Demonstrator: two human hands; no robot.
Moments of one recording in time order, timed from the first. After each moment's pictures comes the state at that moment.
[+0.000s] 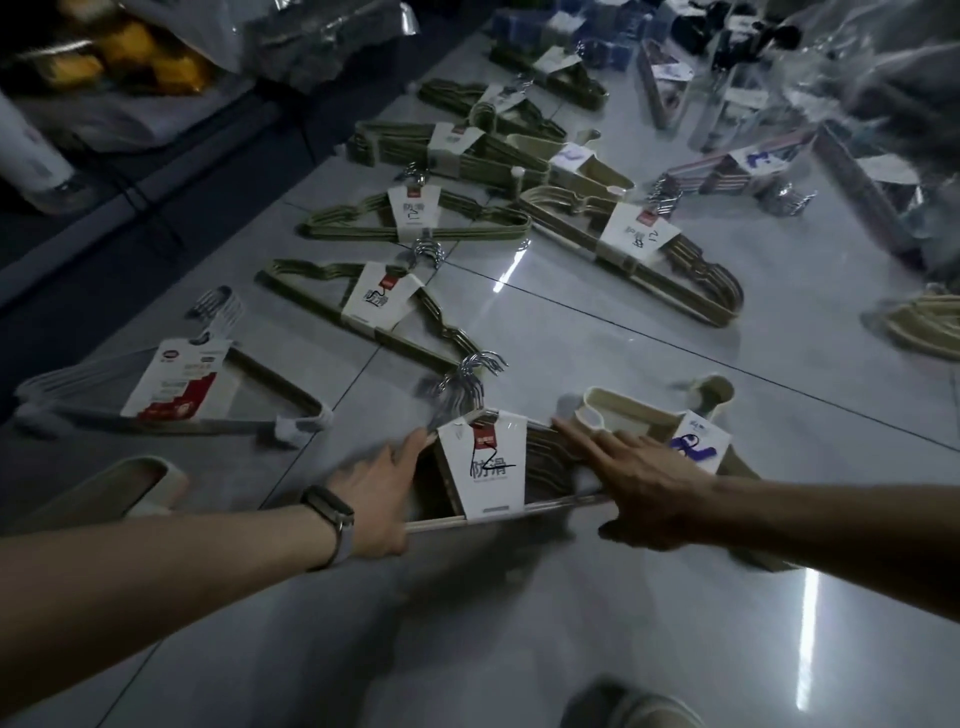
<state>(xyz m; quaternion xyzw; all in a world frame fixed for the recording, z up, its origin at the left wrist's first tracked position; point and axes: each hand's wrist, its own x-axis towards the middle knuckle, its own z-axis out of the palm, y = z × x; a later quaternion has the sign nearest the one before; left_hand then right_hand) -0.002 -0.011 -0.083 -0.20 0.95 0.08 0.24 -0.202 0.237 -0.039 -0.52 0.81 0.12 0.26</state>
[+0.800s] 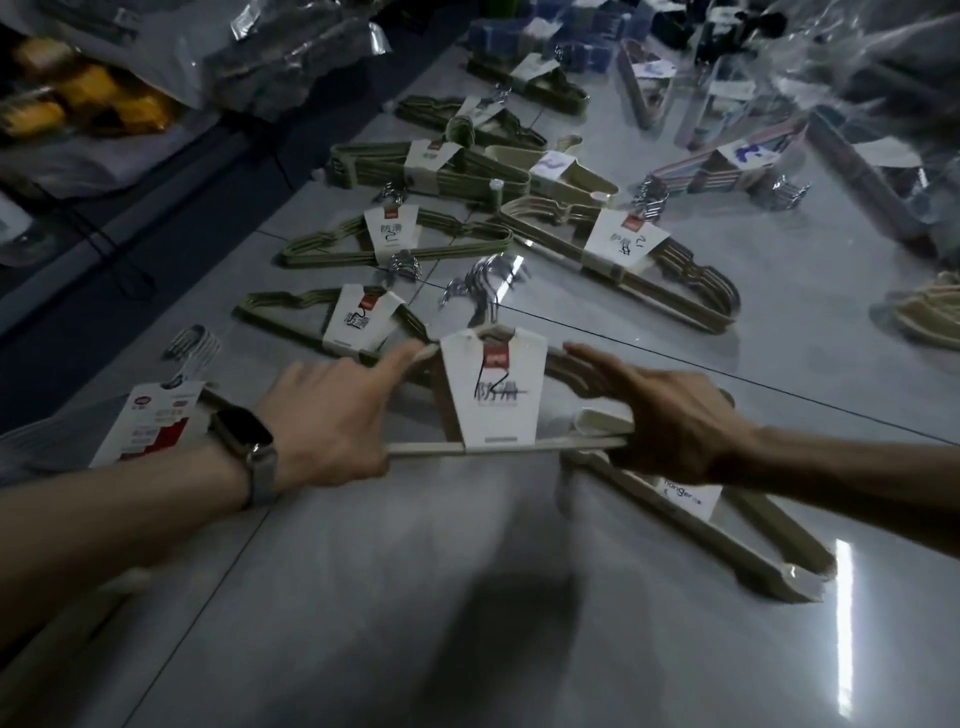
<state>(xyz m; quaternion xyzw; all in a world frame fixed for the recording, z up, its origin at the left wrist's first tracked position) -0.077 -0.038 0.042 -0.15 0.98 -0.02 0.12 -0.285 0.234 -0.018 -0.55 0.82 -0.13 0.09</state>
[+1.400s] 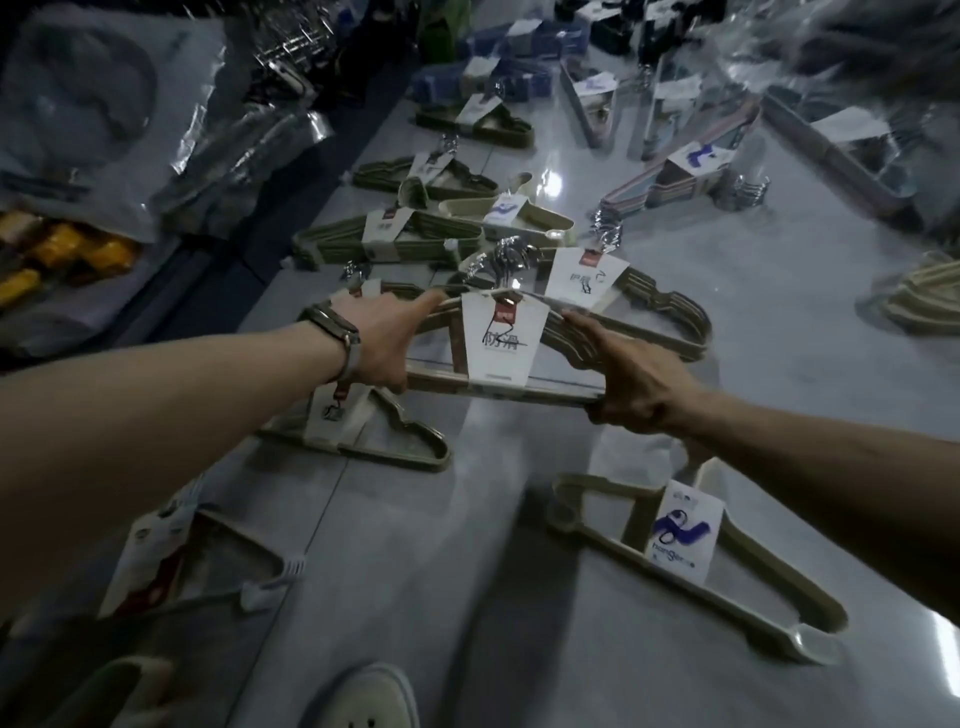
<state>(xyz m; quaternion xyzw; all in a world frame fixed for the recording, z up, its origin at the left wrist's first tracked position) -0.288 -0.082 0.067 -0.07 0.97 -0.13 0.18 -0.397 0.206 -0.035 -0.41 0.89 -0.17 0.11</state>
